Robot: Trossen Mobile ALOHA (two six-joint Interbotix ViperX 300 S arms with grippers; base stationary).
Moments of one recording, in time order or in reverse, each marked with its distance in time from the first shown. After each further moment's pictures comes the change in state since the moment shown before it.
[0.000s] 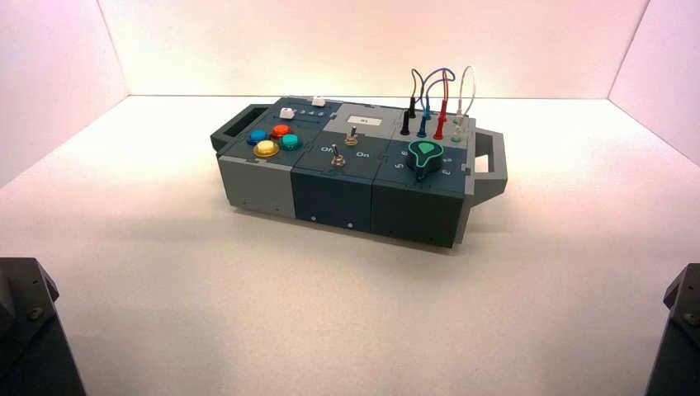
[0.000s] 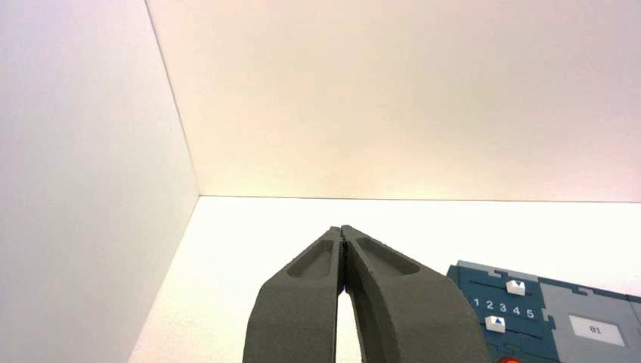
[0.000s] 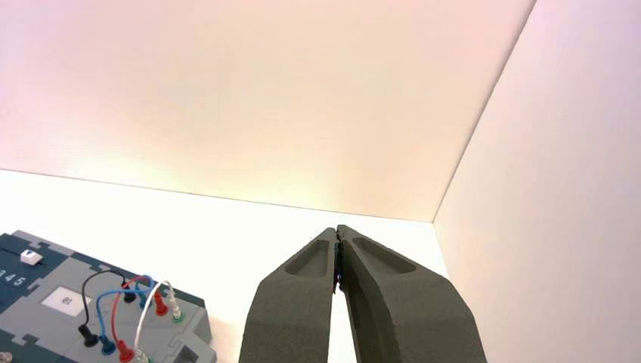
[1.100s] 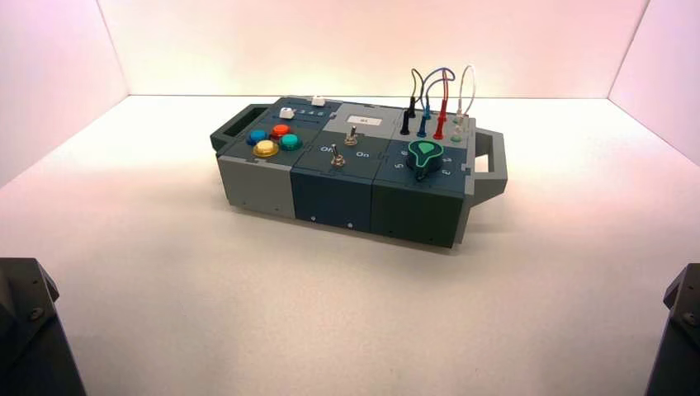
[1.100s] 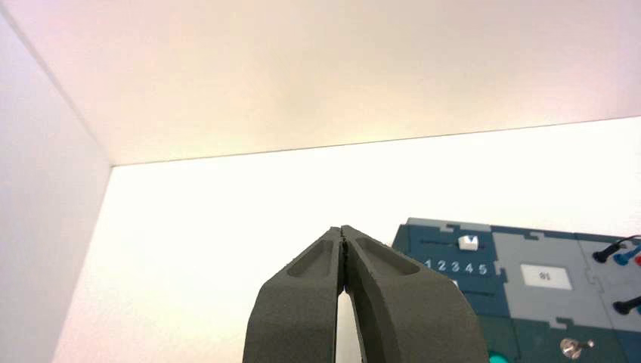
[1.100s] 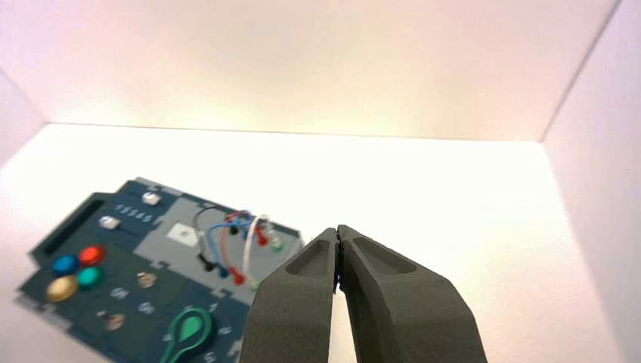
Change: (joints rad) left arm -0.160 0.359 -0.198 0.000 0.054 0.000; right arm 0.138 0.014 -0.008 0.242 0.196 0.000
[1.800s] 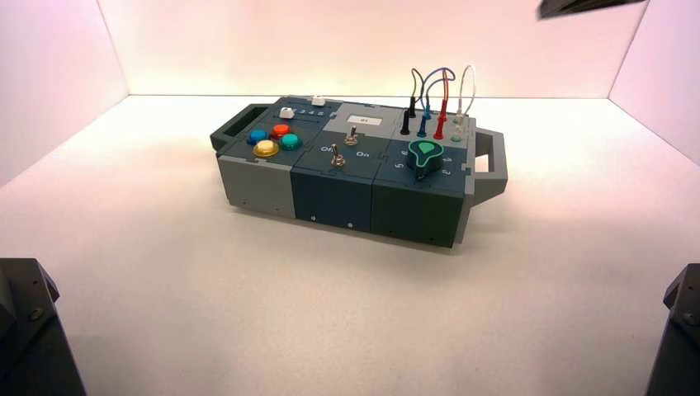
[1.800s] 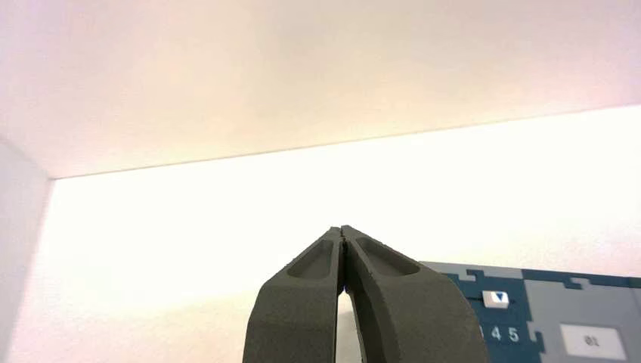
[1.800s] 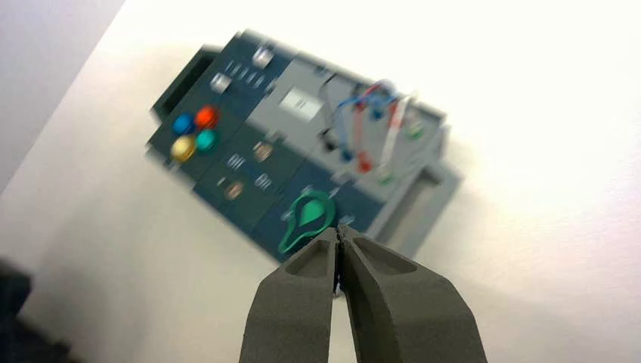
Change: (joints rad) left arm -0.040 0.491 -0.336 0.000 0.003 0.000; right arm 0.296 0.291 -0.040 0.187 0.100 0.000
